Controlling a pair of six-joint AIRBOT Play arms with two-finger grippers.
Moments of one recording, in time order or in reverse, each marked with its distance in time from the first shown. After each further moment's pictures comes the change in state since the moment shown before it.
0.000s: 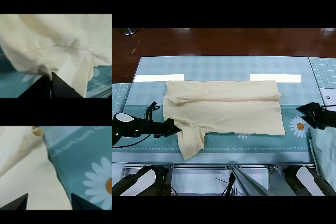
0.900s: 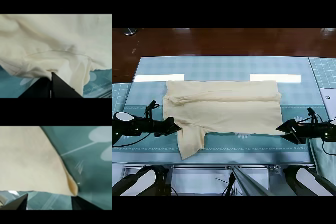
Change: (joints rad) left arm -0.014 -0.001 0.011 -0.009 0.014 -0.027; right arm 0.178 -0.156 -0.151 -0.052 0.051 0.059
